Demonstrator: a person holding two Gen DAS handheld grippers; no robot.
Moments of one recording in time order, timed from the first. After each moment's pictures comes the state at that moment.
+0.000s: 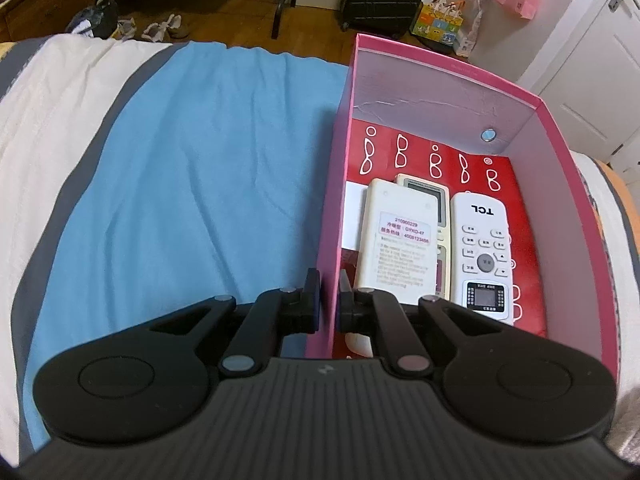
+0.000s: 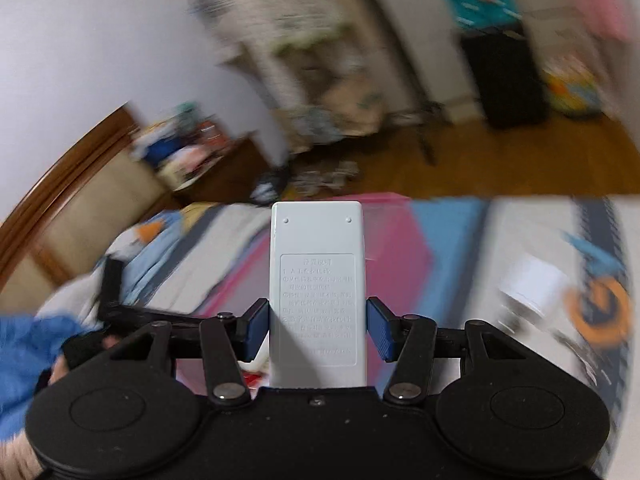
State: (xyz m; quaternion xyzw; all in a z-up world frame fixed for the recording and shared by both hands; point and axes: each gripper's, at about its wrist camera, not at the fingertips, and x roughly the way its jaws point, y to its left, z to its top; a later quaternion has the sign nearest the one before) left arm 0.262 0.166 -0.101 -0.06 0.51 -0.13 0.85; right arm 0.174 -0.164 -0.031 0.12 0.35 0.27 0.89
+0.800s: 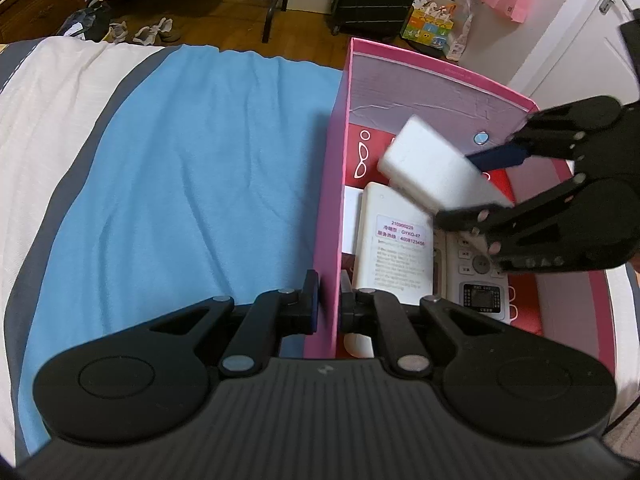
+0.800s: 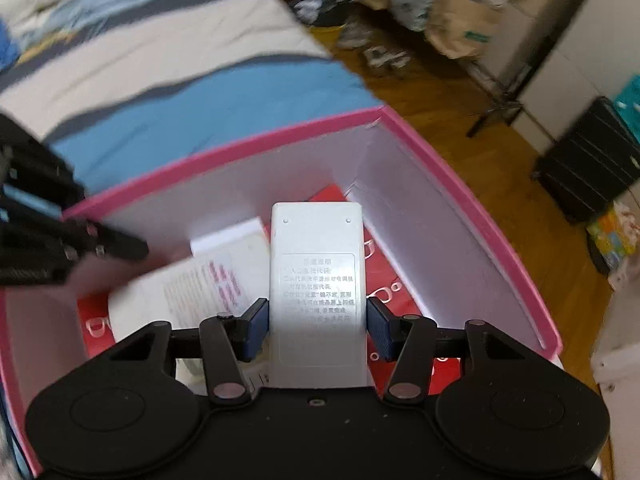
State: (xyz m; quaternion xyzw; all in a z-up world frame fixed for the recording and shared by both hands) left arm 0.261 0.169 -0.104 -0.06 0.50 -0.14 0.85; right arm 0.318 0.019 -0.100 -0.27 0.50 0.27 0.78
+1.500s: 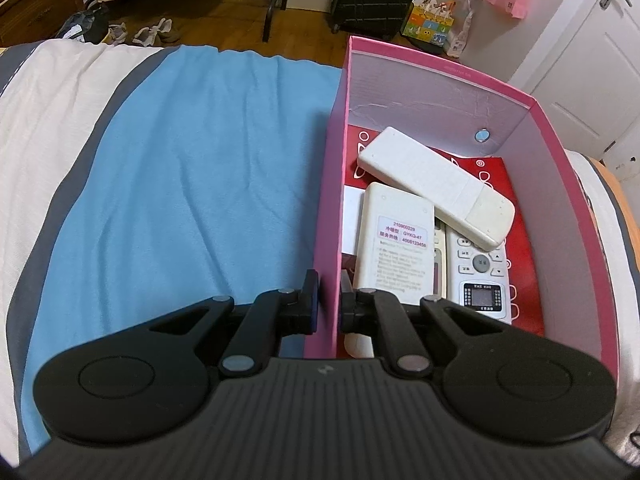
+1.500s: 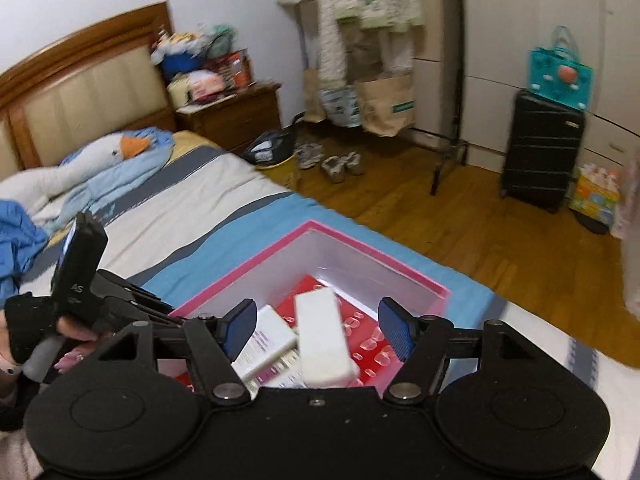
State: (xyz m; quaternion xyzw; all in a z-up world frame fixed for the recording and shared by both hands) left arm 0.262 0.165 -0.103 -0.05 0.51 -0.14 0.85; right arm 0.219 -0.121 0.017 -0.04 0.36 0.23 0.90
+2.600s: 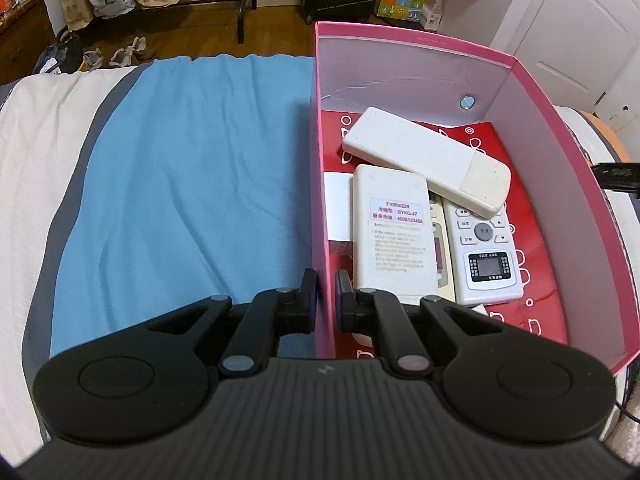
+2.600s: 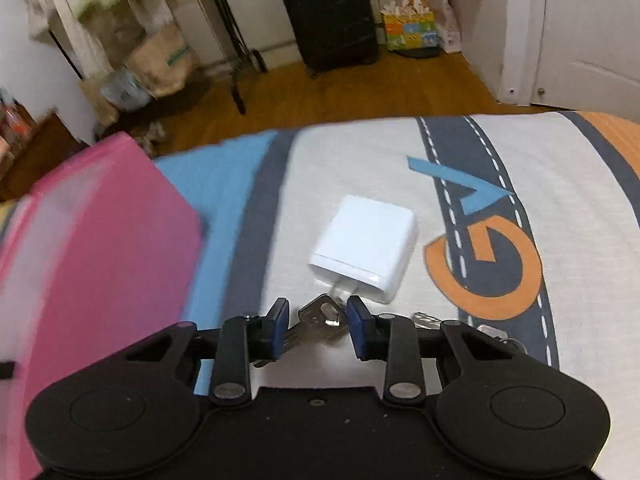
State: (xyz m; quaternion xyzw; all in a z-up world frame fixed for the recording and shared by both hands) left arm 0.262 0.154 -0.105 0.01 0.51 -0.17 0.84; right arm 0.243 -0.237 -0.142 0.16 0.45 -0.02 0.88
